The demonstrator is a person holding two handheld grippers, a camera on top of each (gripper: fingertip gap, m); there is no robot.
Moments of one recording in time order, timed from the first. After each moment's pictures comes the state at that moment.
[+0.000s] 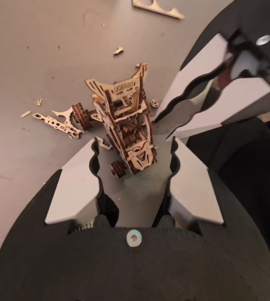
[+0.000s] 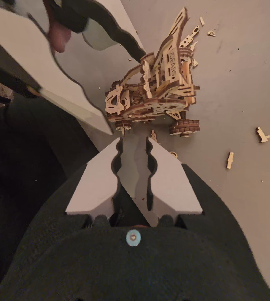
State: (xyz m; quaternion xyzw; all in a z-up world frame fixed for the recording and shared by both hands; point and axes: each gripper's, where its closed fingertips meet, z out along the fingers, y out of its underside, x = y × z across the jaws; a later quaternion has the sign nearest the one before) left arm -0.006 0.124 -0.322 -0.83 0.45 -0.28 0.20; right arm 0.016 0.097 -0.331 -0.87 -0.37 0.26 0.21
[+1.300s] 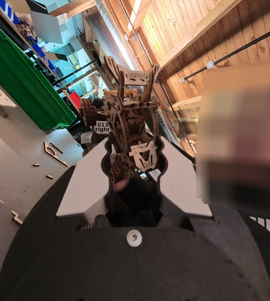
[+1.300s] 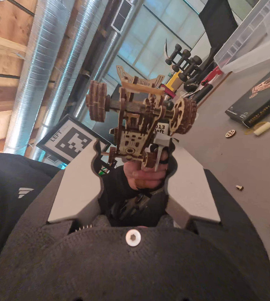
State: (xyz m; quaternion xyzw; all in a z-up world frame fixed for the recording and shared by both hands) left arm -0.069 0.160 -0.159 -0.53 0.07 -0.80 0.29; right arm -0.074 0.163 -0.167 -0.60 -0.18 0.74 0.25
